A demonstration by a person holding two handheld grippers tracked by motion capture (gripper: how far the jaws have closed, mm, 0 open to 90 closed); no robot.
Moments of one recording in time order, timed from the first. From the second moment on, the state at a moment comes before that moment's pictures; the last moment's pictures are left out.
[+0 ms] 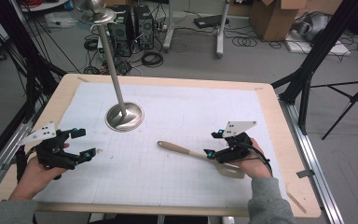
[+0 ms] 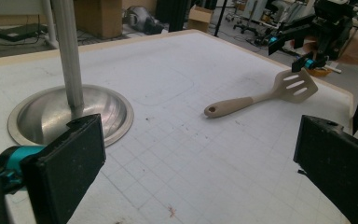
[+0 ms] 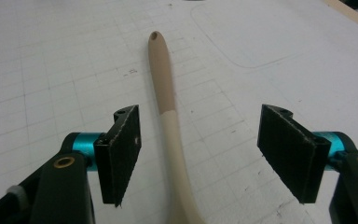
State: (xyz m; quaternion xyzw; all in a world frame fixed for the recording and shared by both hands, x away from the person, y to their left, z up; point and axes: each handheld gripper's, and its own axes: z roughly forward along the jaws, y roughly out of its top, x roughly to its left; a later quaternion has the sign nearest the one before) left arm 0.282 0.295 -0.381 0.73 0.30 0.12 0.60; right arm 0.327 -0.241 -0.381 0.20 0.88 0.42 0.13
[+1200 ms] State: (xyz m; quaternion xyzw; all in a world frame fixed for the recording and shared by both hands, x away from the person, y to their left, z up) left arm 0.282 0.296 -0.379 0.73 0.30 0.14 0.60; right arm 0.327 -0.239 -0.394 0.19 0.90 0.37 0.11
